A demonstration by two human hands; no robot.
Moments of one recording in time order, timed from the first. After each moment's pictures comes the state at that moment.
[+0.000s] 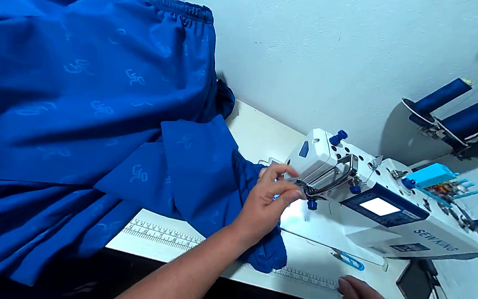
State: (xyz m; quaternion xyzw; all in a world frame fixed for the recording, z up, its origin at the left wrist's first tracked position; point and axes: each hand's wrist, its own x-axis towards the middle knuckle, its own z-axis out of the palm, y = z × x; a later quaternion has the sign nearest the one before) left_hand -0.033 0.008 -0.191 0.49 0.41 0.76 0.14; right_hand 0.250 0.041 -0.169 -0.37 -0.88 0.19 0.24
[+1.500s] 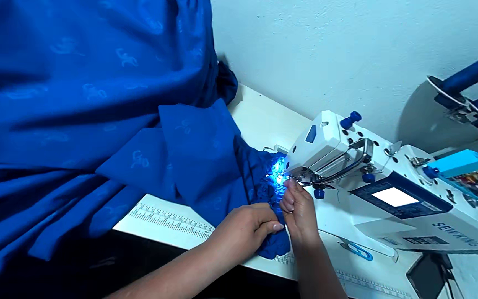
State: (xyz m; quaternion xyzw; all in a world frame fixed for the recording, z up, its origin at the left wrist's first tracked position) left_hand -0.029 -0.056 -0.215 0.55 0.61 0.49 0.28; right_hand 0.066 0.084 -0.216 -0.35 -0.45 0.74 0.36
